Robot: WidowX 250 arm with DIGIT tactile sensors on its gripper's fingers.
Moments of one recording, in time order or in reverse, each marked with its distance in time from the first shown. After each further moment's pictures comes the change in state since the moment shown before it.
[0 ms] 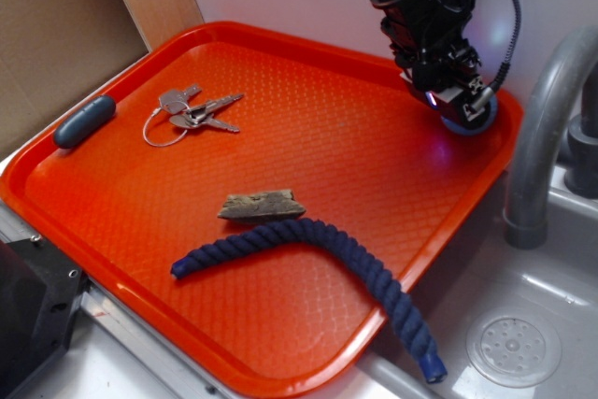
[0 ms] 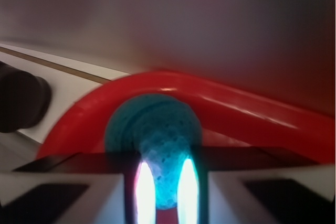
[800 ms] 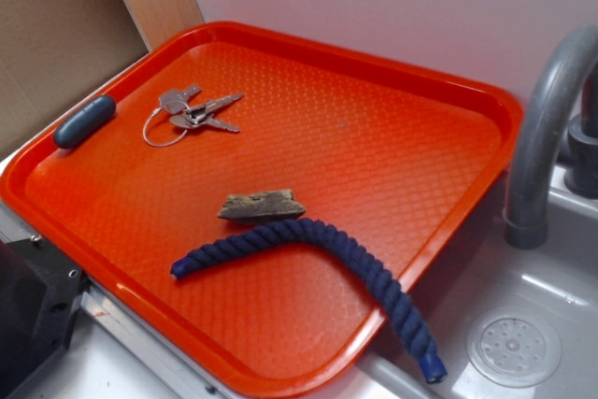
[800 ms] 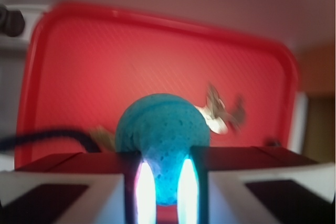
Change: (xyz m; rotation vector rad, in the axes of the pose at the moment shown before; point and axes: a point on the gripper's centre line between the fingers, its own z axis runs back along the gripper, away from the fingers) arm -0.126 0.073 0.244 0.232 0.261 0.260
